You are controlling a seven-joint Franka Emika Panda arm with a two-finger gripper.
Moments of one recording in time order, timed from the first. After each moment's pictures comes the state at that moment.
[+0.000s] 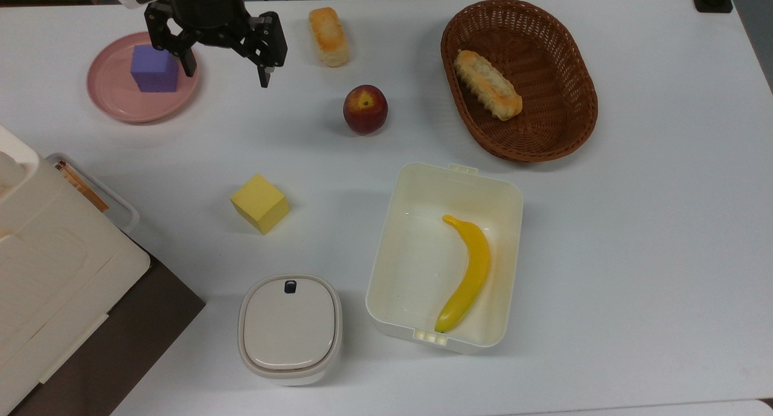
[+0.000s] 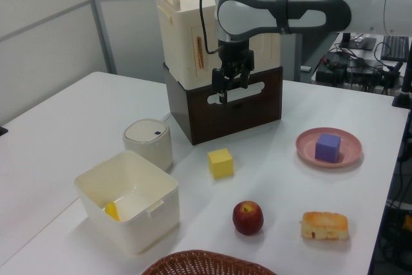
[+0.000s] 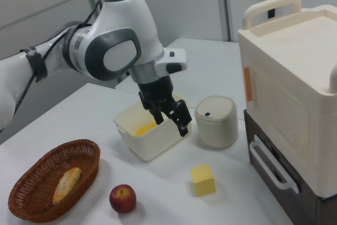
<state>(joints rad) -0.09 0.21 -0.06 -1.45 -0.04 1.74 -0.02</state>
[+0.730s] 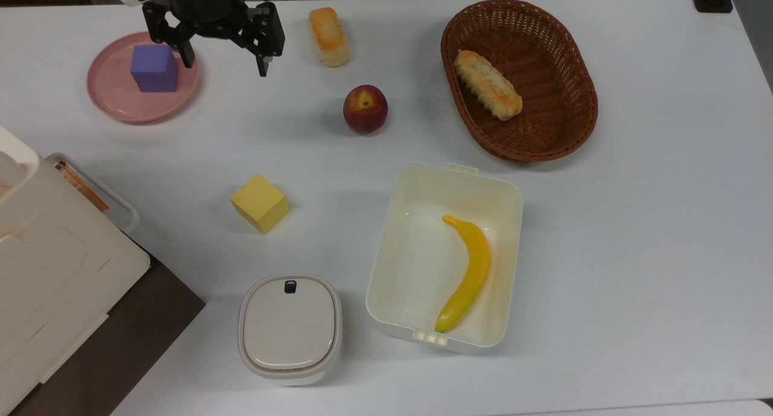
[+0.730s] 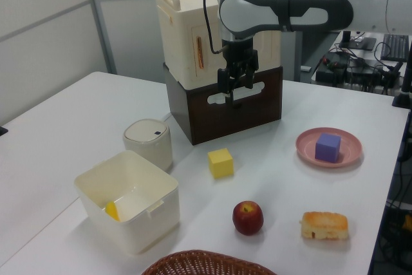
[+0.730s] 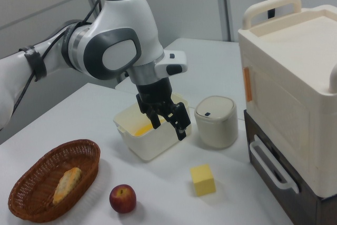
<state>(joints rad) -0.09 0.20 -0.06 -1.44 -0.04 1.69 -0.06</state>
